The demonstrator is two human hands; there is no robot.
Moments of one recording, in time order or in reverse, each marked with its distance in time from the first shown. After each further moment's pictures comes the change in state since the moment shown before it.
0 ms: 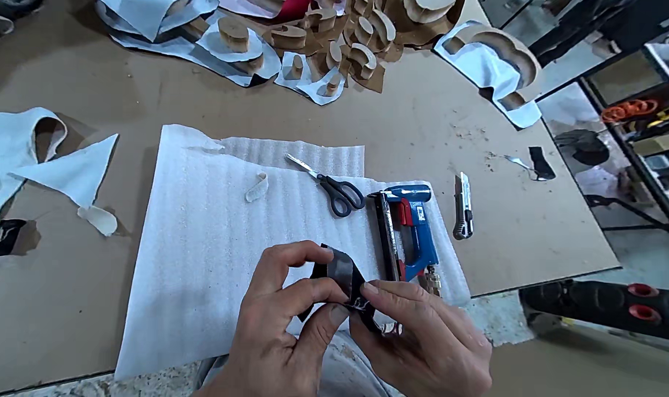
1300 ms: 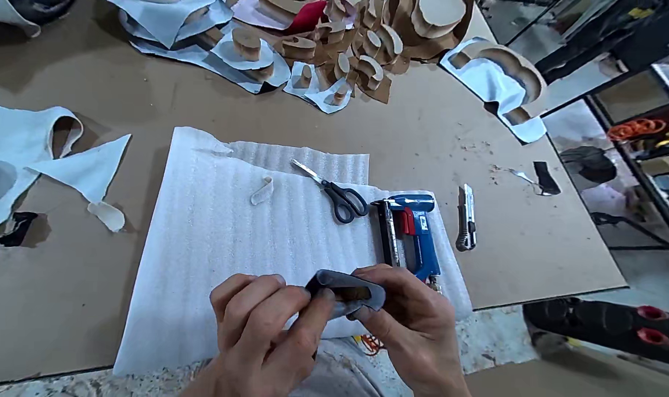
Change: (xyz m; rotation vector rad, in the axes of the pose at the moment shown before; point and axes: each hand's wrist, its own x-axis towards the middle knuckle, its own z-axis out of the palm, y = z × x) left_hand -0.013 -0.024 -0.003 0.698 0.311 0.504; right_hand 0.004 0.006 0.002 0.785 -0.149 0.487
